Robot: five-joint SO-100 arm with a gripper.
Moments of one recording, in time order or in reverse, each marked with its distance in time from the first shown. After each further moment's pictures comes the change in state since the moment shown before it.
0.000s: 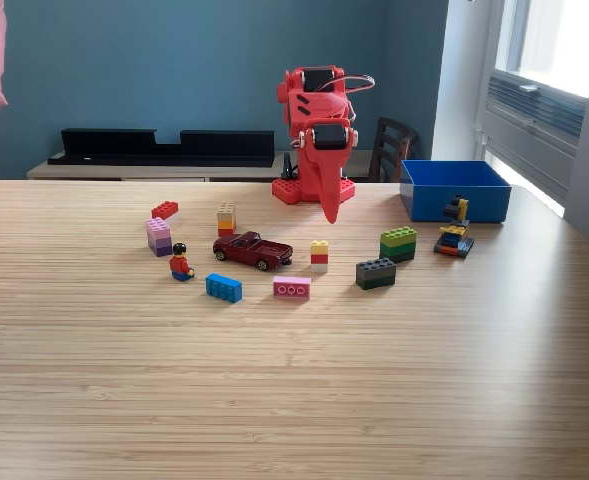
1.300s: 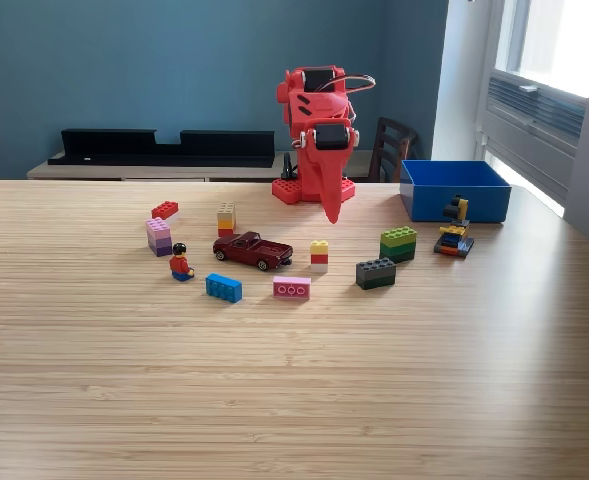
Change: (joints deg) arm -0.6 0.0 -1.9 0.0 0.1
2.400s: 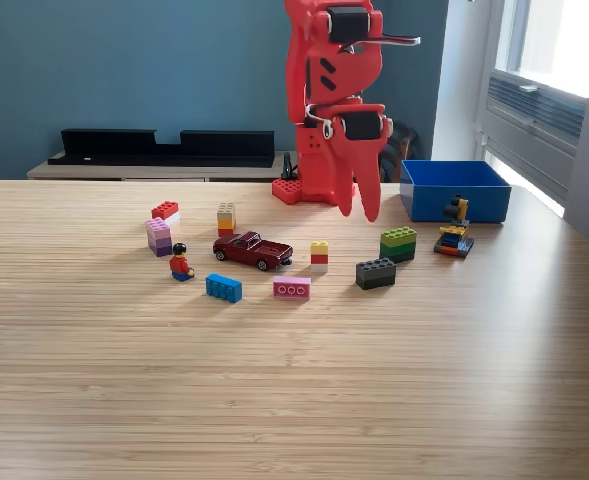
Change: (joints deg) arm -3.3 -93.8 -67.5 8.5 -7.9
